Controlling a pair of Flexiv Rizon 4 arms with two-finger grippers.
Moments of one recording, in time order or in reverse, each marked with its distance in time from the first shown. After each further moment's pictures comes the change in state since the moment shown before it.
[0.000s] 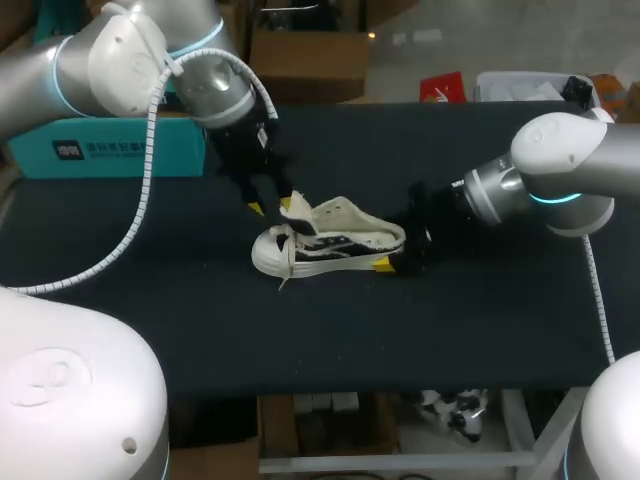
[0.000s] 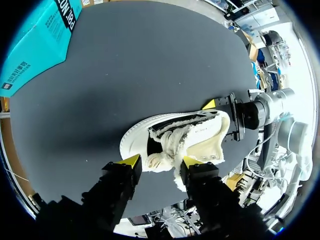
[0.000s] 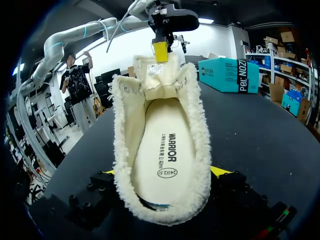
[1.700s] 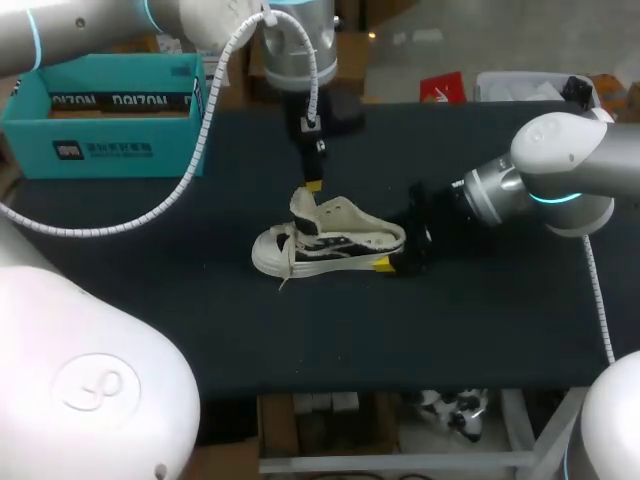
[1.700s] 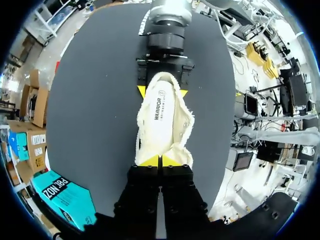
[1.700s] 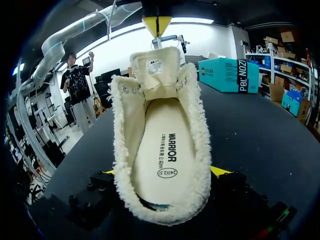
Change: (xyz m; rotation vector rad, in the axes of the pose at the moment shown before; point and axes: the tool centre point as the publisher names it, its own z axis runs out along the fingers) left arm 0.064 -0.018 -0.021 -0.209 -0.202 1.279; right arm 0.000 0.000 0.000 0.000 0.000 0.000
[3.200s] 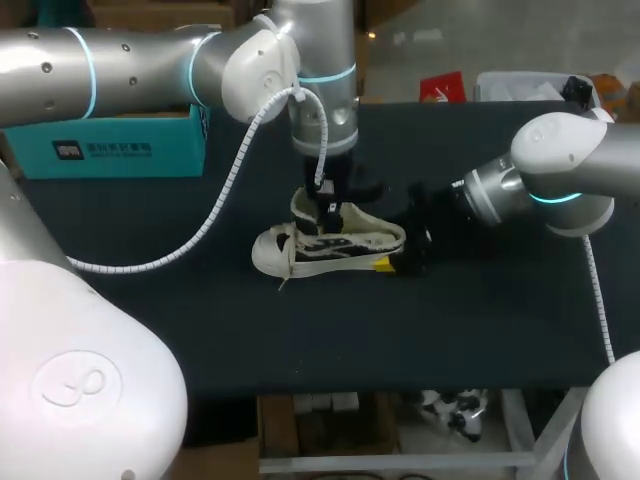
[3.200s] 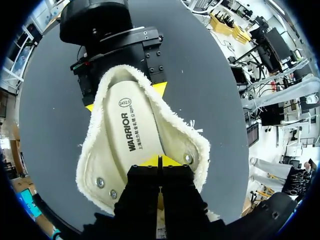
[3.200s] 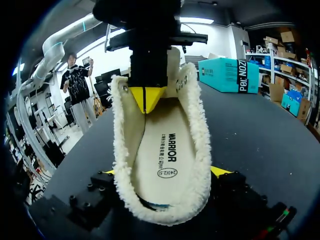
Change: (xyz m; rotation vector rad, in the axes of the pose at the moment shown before) left arm 0.020 -0.027 0.114 0.026 0.110 0.335; right arm 0.000 0.000 0.000 0.000 0.000 0.000
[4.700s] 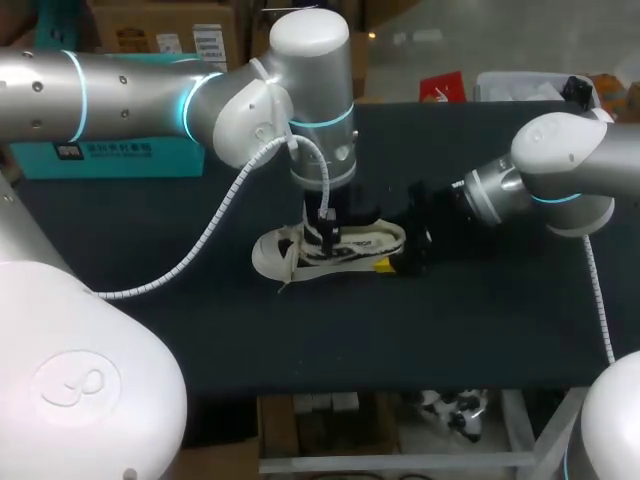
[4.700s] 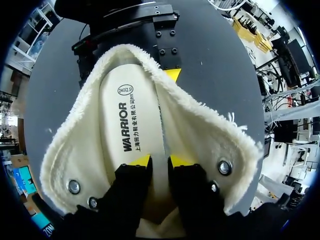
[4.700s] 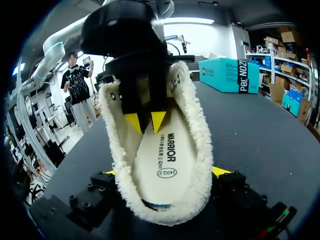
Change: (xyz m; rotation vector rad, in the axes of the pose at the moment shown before) left arm 0.001 0.003 0.030 -0.007 -0.138 -0.144; right arm 0.001 0.000 0.000 0.000 0.002 -0.002
